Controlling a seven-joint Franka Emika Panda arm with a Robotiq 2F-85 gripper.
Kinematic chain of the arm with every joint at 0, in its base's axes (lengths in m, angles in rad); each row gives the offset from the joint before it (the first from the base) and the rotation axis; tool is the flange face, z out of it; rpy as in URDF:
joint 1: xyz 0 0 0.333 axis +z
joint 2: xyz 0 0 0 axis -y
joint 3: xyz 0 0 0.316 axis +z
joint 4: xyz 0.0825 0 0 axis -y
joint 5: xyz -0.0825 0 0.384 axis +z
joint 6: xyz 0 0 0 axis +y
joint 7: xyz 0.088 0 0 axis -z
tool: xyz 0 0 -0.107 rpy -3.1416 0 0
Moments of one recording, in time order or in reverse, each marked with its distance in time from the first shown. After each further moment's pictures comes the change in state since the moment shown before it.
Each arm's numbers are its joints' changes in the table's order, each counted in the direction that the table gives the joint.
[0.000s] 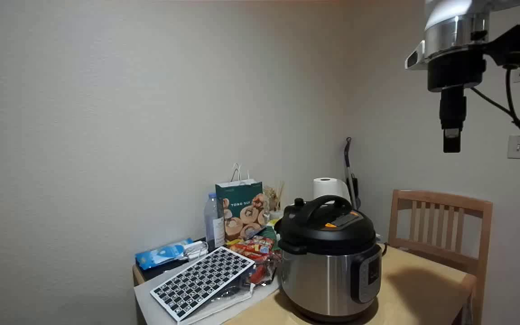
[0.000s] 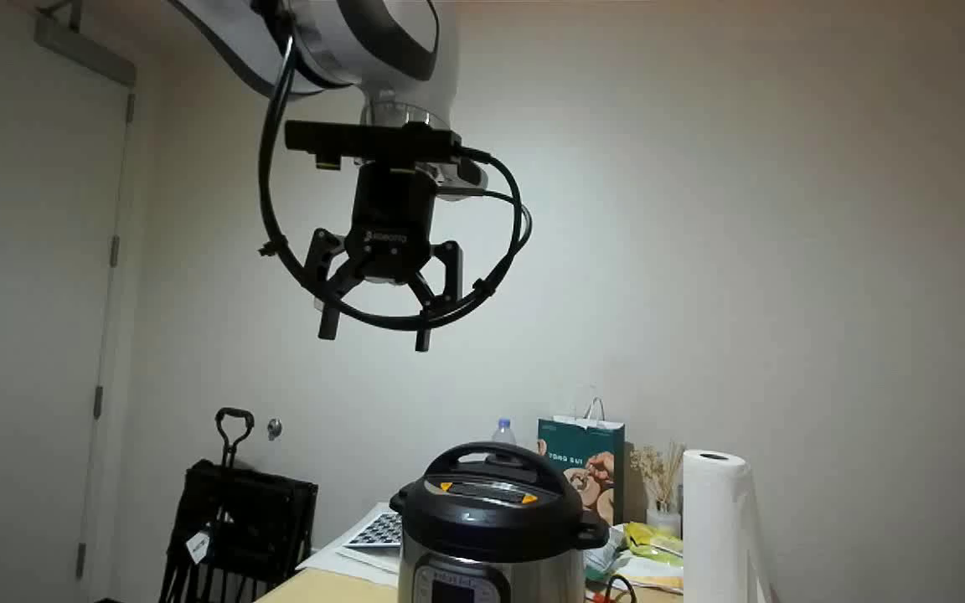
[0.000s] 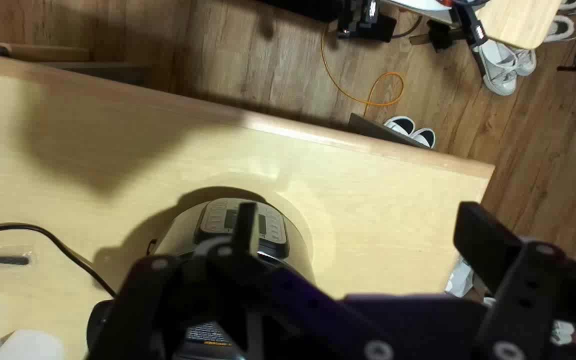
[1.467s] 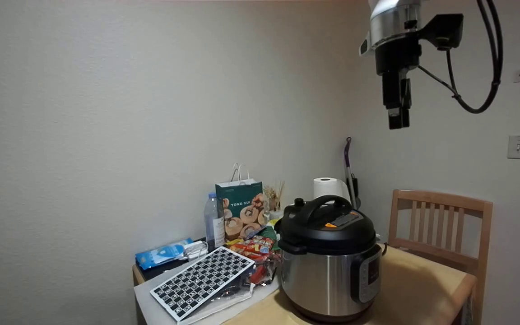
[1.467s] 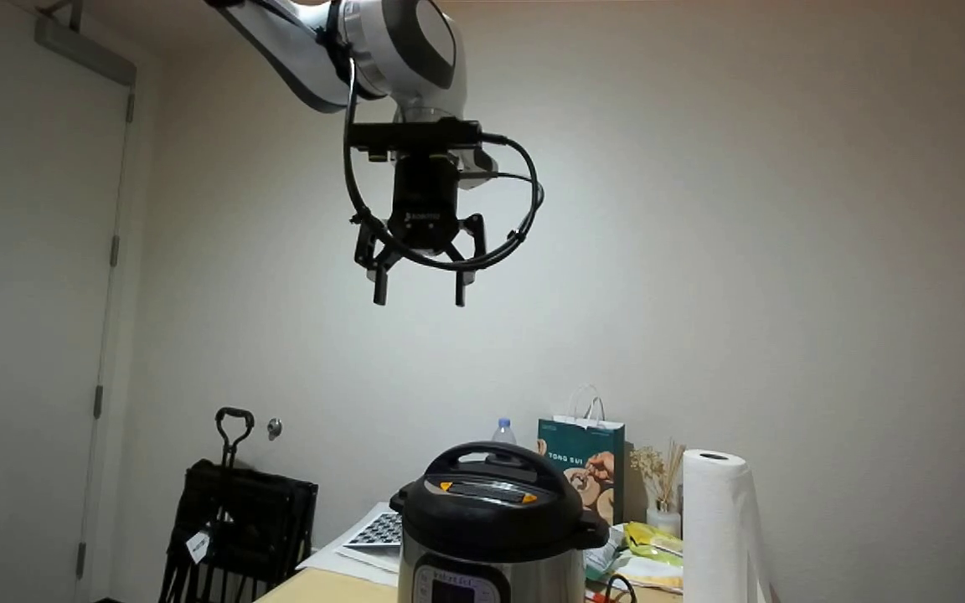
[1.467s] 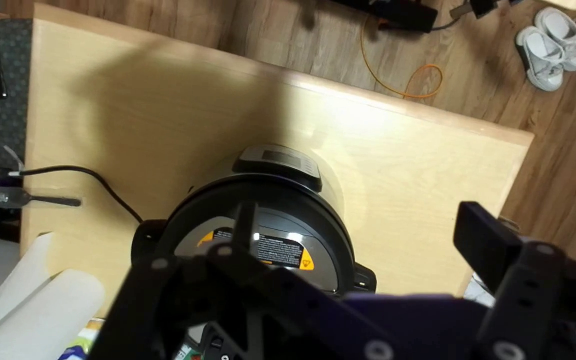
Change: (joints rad) arm 0.011 -0.290 0.069 0.328 -0.031 0.043 0.037
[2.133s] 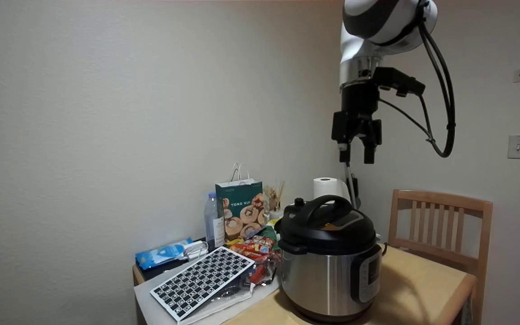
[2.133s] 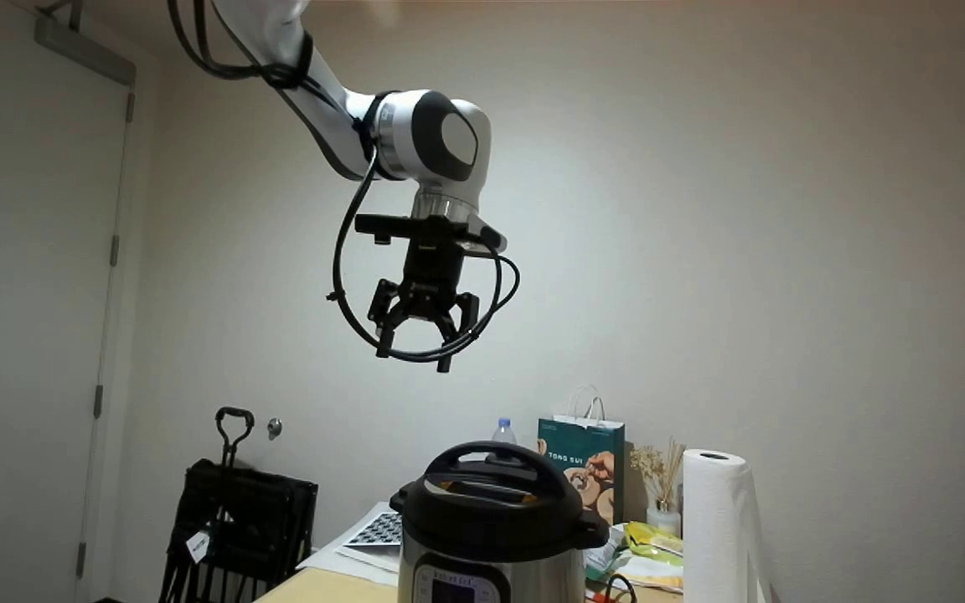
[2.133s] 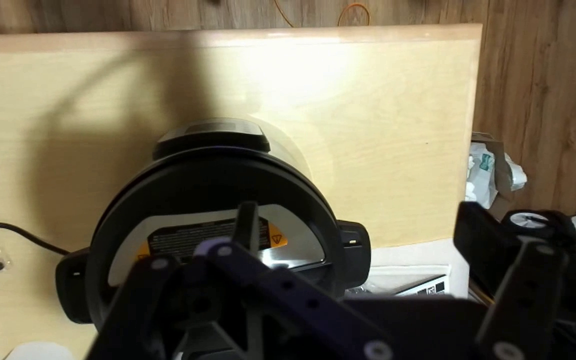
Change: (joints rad) arm -0.003 -0.199 0.000 -0.002 0.201 -0.182 0.231
